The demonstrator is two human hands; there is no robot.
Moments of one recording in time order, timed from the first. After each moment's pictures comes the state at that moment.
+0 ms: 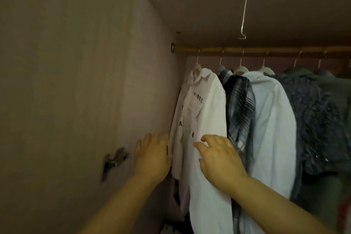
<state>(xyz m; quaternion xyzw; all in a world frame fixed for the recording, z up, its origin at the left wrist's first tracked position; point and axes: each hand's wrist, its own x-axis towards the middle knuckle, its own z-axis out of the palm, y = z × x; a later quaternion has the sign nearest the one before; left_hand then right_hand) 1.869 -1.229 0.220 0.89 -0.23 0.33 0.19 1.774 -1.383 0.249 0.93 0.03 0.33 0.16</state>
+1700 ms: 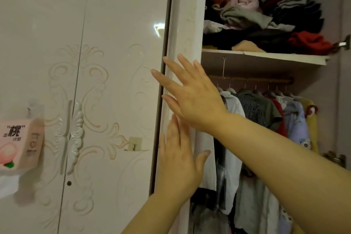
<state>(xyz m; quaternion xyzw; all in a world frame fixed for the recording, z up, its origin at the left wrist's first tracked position) 1.604 -0.946 0.246 0.70 -0.42 0.40 0.43 1.548 -0.984 0.383 0.80 0.07 0.51 0.30</state>
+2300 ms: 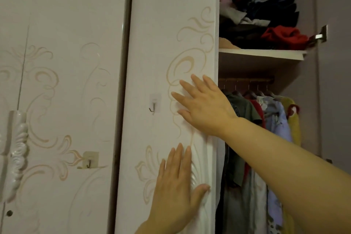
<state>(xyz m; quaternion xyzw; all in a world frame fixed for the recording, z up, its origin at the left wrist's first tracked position) 1.611 -1.096 0.213 0.76 -0.48 0.31 0.30 1.544 -1.186 0.391 0.84 -0.07 0.38 0.39</state>
